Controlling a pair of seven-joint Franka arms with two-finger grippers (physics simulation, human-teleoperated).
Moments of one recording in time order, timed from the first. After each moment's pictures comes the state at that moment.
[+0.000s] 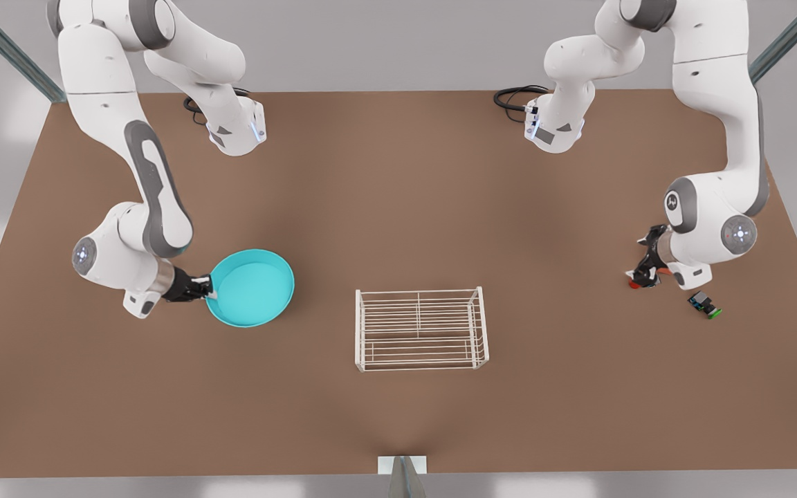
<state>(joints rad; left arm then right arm) 0.14 0.20 0.03 -2.10 0.00 2.08 -1.02 -0.11 0.32 0.11 -2.00 0.40 2.23 -0.53</state>
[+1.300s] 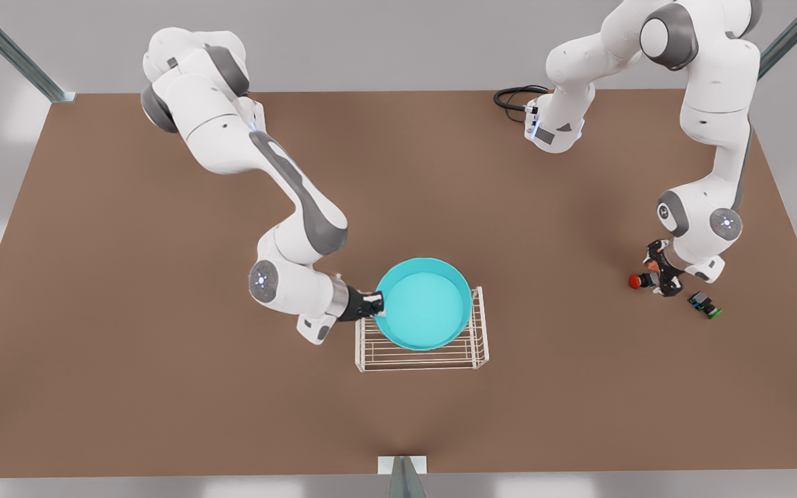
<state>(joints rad) 0.31 0.39 0.03 -2.26 0.05 2.69 -1.33 0.36 0.78 0.23 -1.16 0.44 2.16 0.13</state>
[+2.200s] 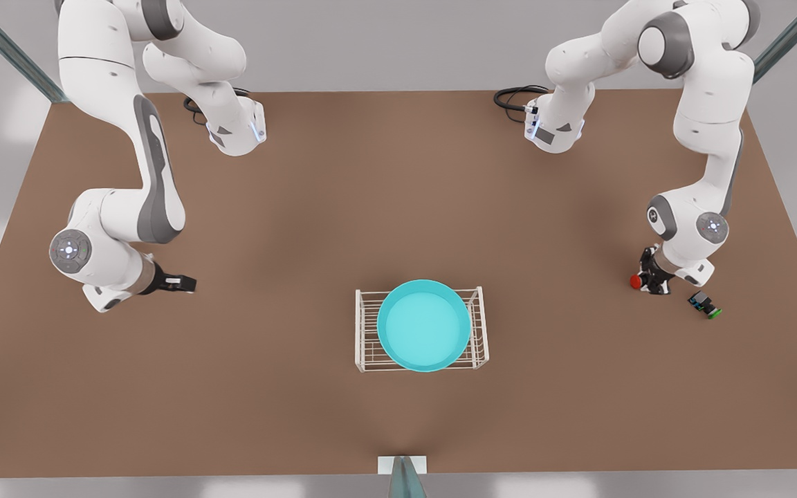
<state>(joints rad) 0.28 0.42 0.03 -2.26 0.06 2.76 -1.34 0.09 0.27 -0.10 -1.83 0.04 1.98 0.03</state>
